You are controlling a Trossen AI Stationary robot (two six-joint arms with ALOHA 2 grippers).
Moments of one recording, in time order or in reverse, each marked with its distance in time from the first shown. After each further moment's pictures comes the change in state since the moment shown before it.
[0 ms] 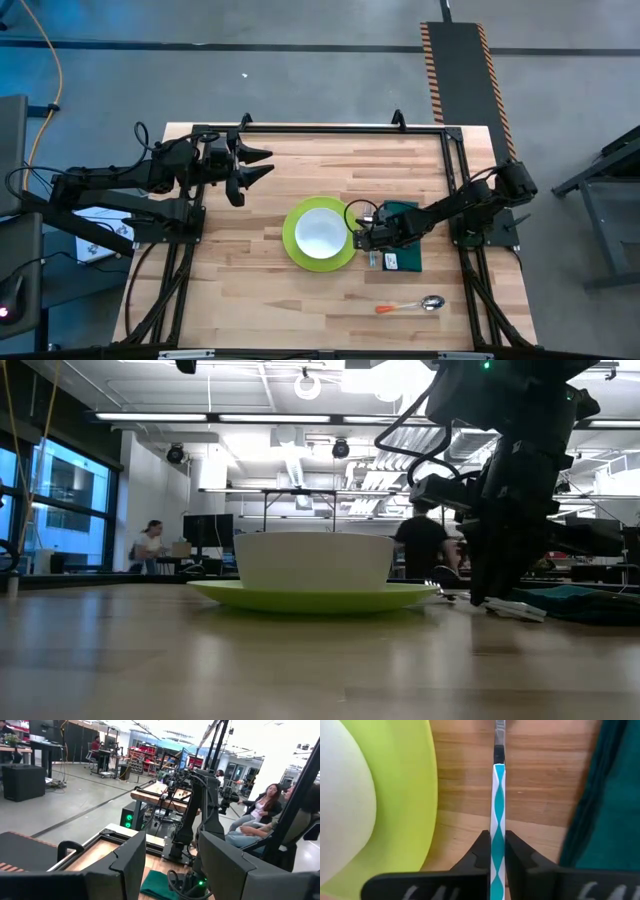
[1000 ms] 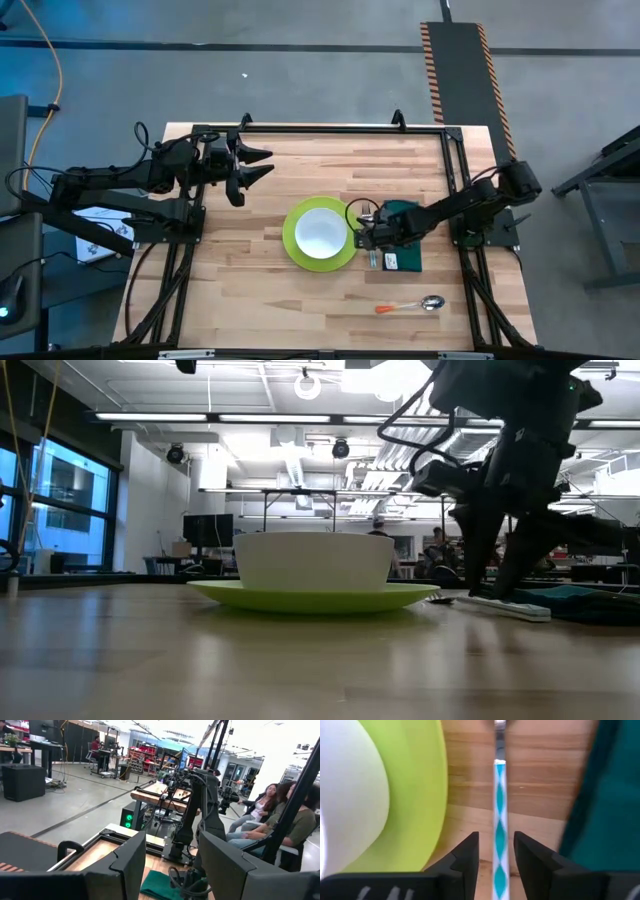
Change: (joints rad) left arm 0.000 0.000 0.000 0.000 0.000 0.000; right arm 0.000 -0.041 0.000 -0.019 -0.006 -0.006
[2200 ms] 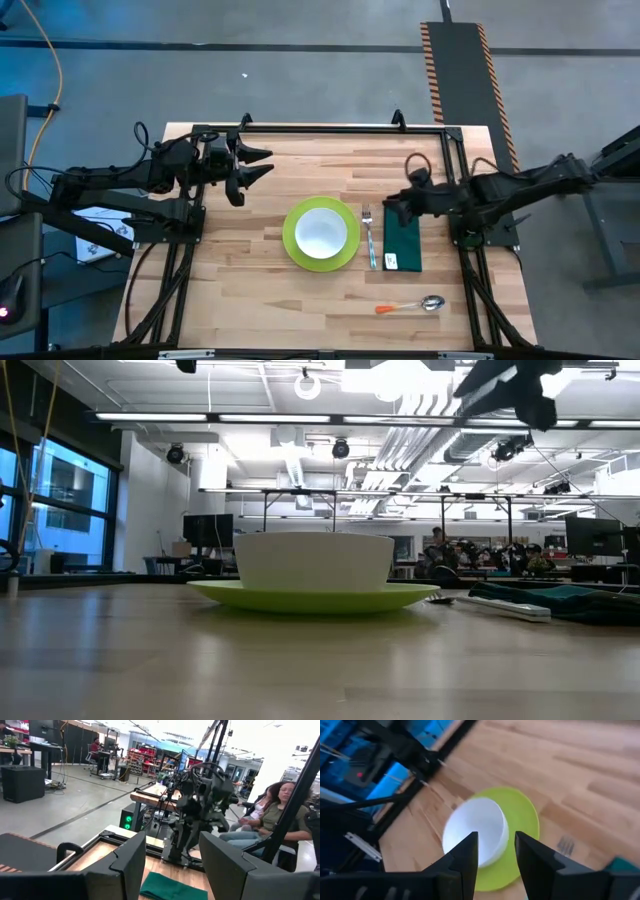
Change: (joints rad) left arm 0.000 0.000 0.000 0.009 0.000 0.000; right arm -0.014 -0.702 0.000 -0.084 0.324 -0.773
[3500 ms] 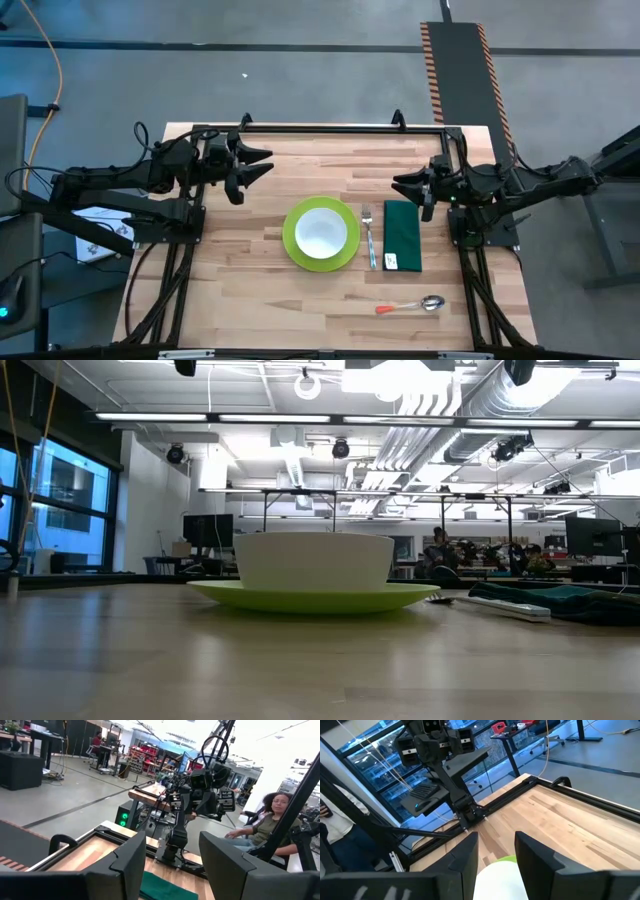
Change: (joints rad) left arm 0.000 0.000 0.000 -0.002 -0.008 -0.088; right arm 0.001 -0.169 0.000 0.274 0.030 -0.430
